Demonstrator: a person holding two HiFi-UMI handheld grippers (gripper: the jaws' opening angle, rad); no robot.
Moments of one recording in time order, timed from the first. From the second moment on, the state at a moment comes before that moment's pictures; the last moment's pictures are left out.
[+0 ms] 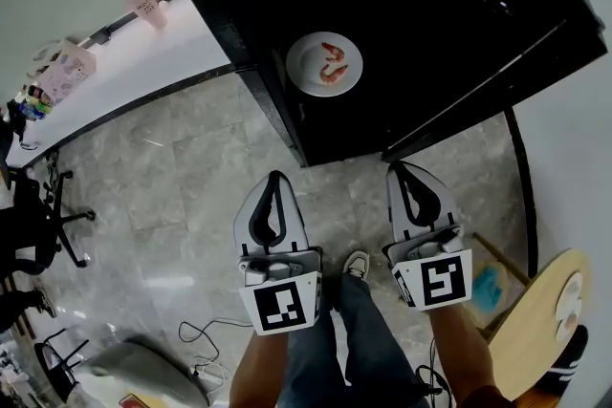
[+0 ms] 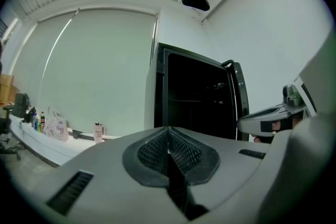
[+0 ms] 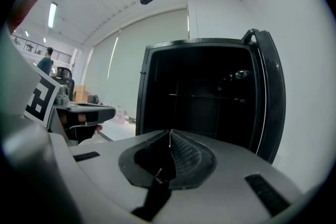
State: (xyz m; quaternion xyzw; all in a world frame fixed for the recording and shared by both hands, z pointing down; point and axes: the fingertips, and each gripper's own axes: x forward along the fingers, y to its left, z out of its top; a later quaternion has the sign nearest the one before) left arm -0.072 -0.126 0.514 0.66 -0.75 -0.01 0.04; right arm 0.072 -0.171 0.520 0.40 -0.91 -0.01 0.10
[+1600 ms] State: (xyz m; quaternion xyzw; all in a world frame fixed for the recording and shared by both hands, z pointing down) left arm -0.082 -0.133 0.596 0.66 -0.75 0.01 0.04; right arm 0.027 -0.210 0.618 0.40 -0.91 0.07 0.09
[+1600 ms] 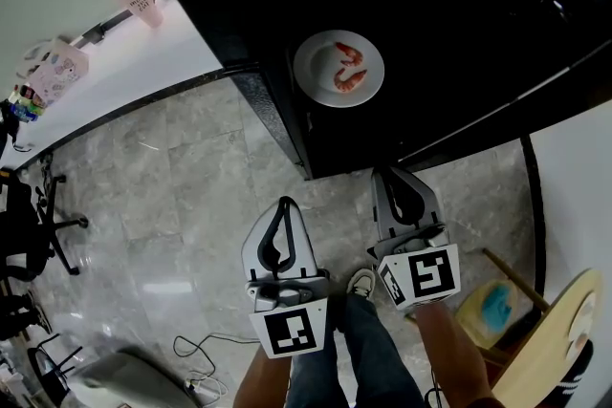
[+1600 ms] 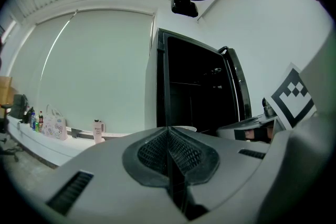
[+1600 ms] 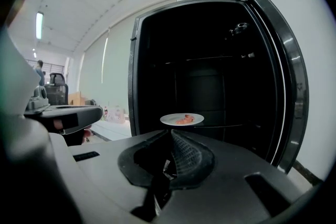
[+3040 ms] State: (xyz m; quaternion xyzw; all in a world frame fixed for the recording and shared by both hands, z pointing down) left arm -0.082 -0.120 0.600 0.66 -0.75 0.04 0.05; right arm -0.006 -0.261 0.637 0.37 -0.86 0.35 -0.03
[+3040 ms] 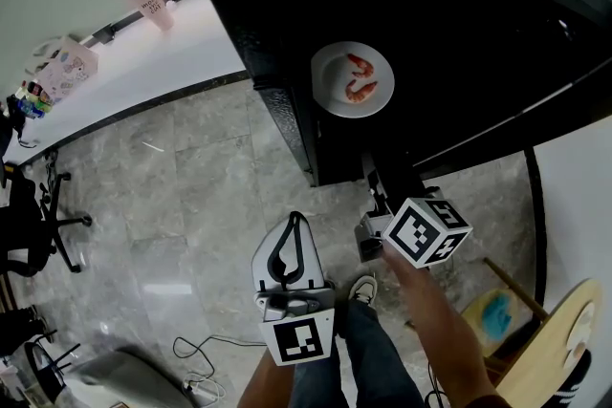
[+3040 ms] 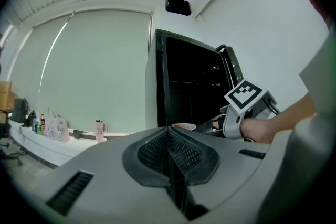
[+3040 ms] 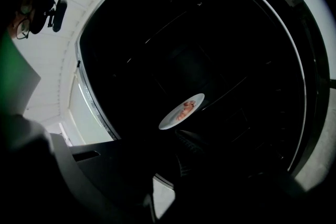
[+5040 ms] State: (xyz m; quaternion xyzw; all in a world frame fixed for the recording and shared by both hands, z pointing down) left arm -0.084 -0.119 0.606 0.66 -0.75 0.04 0.06; right arm -0.022 -0.319 0.643 0.29 -0.69 0.62 -0.25
